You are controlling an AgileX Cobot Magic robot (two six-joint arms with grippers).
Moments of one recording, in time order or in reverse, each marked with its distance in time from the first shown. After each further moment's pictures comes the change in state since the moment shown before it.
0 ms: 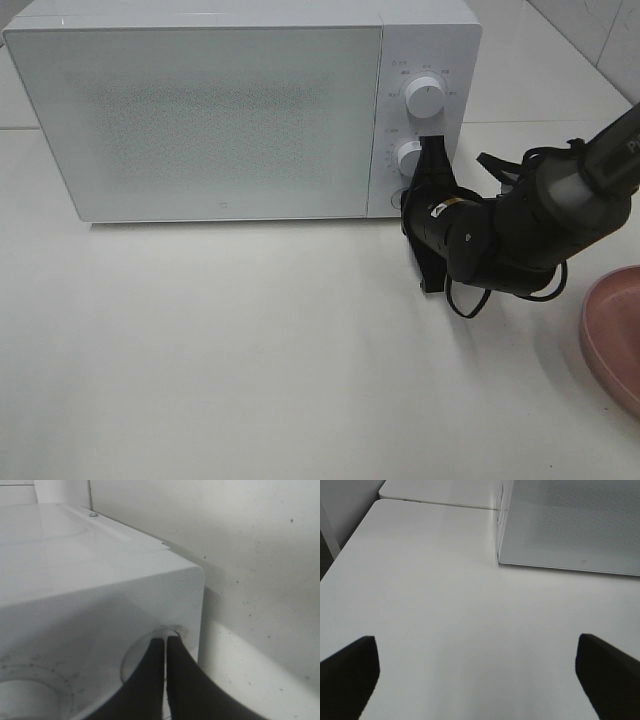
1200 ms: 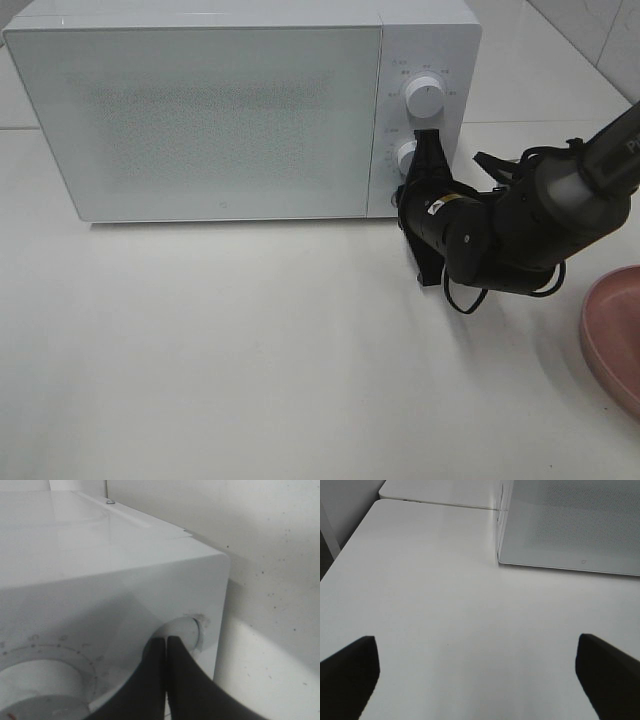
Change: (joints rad) left arm 0.000 0.000 0.000 0.000 0.000 0.000; right arm 0.002 -0.005 -0.002 -0.040 -0.037 0.007
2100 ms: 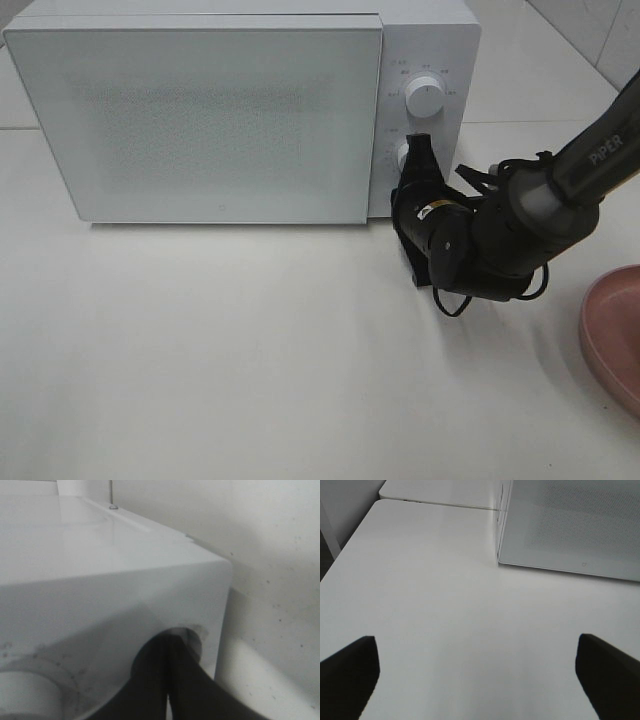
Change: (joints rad) left arm 0.000 0.000 0.000 0.000 -0.001 0.000; right arm 0.013 0.063 -0.055 0.052 -0.062 -0.050
